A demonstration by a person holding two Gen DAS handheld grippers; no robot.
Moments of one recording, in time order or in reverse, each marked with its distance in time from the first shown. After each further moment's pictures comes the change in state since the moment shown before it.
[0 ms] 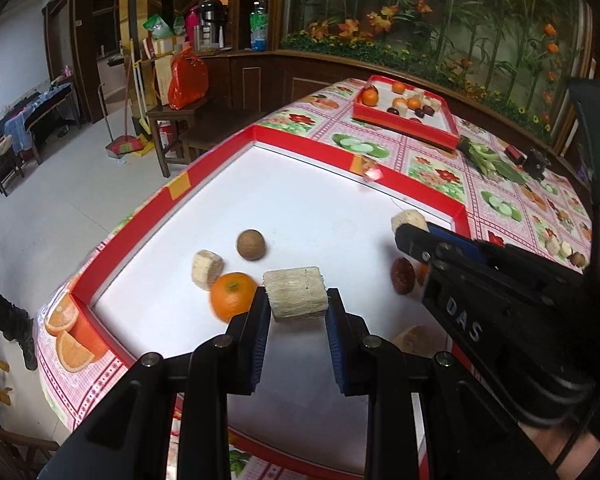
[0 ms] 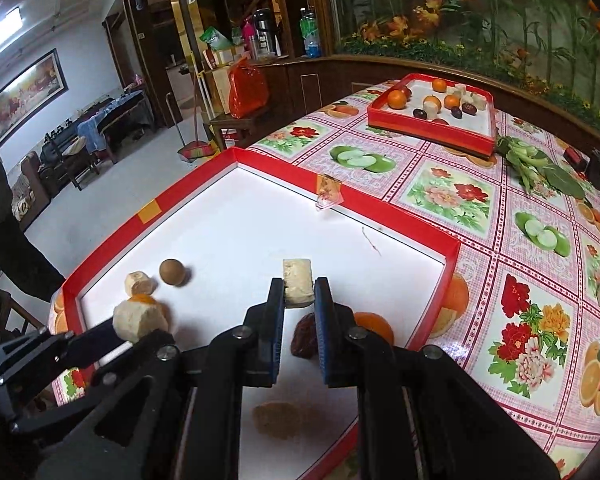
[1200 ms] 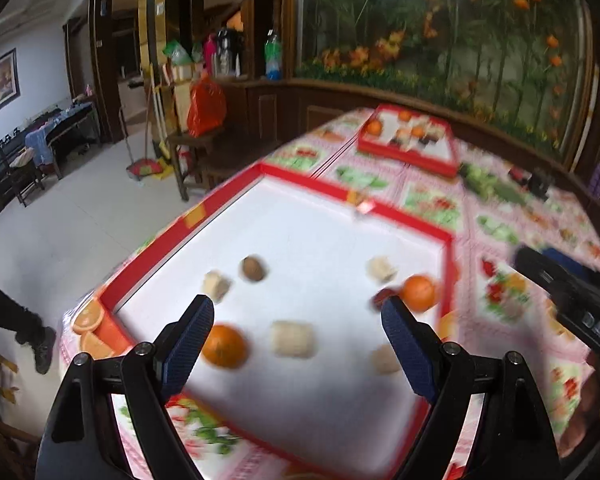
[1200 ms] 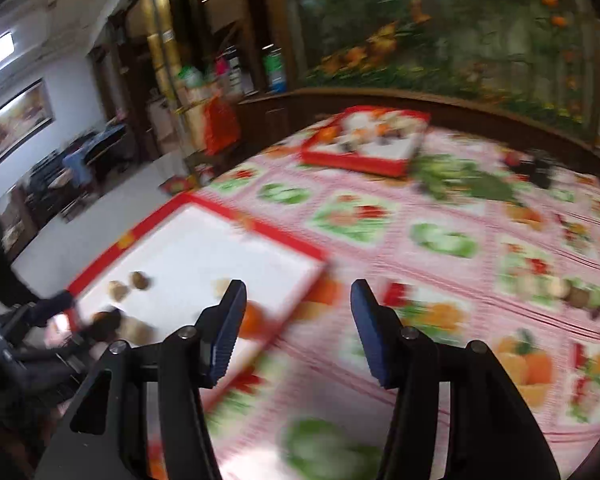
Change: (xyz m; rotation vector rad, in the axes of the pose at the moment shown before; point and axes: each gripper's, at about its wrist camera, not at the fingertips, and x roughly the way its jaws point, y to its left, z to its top) left arm -0.038 -0.027 0.002 -0.018 -0.127 0.061; right arm -0.100 -0.097 -0.025 0.079 -0.140 -0.114
